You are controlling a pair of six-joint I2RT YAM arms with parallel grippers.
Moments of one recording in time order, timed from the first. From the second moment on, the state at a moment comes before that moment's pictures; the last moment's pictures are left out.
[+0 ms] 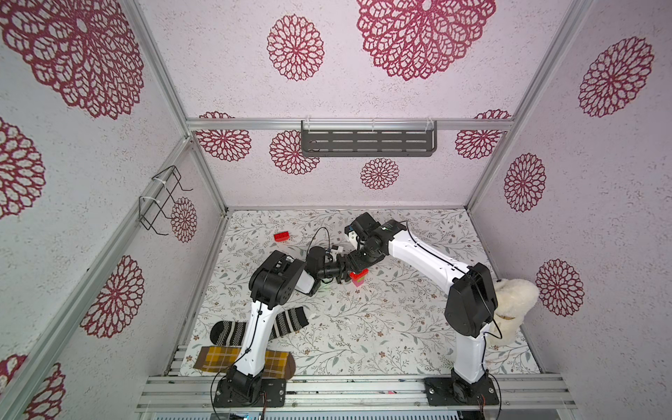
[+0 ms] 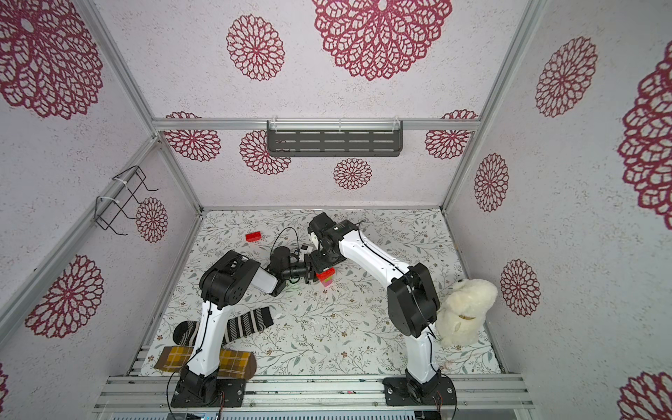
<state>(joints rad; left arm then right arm) -0.46 2.36 1.10 1.03 0.87 -1.52 0.70 1.95 1.76 -1.01 -0.02 0.10</state>
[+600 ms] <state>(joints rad) -0.46 2.36 1.11 1.01 0.87 -1.49 0.70 2.02 1.77 -1.02 0.00 0.09</state>
